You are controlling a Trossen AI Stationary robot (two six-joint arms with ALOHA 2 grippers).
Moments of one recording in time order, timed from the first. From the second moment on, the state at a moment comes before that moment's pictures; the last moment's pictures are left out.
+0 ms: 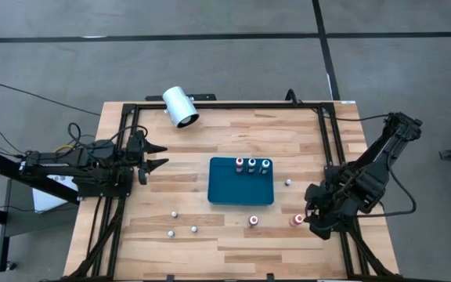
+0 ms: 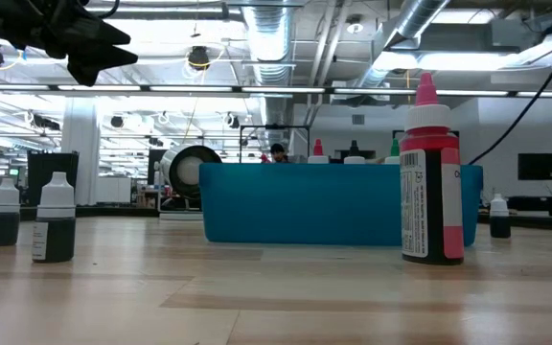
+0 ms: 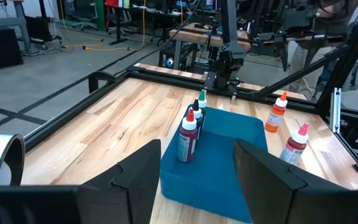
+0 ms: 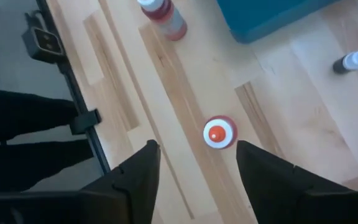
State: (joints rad) left arm -0.01 0.27 0.36 -0.19 -0.21 -0.15; right arm 0.86 1.17 1.08 -1.08 0.22 1.24
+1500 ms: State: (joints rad) left arm -0.01 0.27 0.36 -0.20 -0.21 -0.16; right arm 0.74 1.49 1.07 -1.10 0.13 1.07
